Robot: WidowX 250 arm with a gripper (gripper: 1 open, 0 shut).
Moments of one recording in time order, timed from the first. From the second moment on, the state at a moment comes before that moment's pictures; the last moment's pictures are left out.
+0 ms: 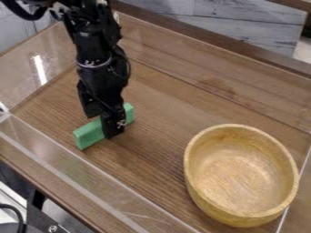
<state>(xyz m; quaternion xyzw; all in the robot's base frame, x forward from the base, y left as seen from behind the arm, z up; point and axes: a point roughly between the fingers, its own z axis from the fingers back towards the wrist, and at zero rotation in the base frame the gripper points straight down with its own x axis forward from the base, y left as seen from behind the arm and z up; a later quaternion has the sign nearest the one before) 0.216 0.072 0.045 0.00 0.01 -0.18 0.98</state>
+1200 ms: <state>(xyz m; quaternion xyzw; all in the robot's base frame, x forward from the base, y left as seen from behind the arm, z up) 0.220 0.067 0.024 -0.02 0.02 -0.15 0.99</state>
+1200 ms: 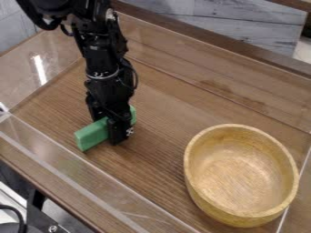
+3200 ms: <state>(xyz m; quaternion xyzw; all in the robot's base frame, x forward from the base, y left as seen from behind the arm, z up) 0.224 0.055 0.092 -0.07 0.06 -0.06 0.99</state>
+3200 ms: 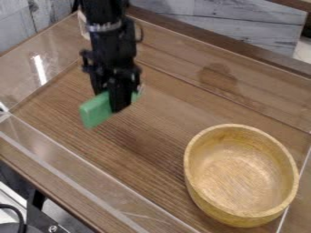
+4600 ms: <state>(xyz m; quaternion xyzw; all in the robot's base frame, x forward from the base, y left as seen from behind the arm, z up) 0.177 -0.135 0.135 -0.03 0.00 -0.17 0.99</state>
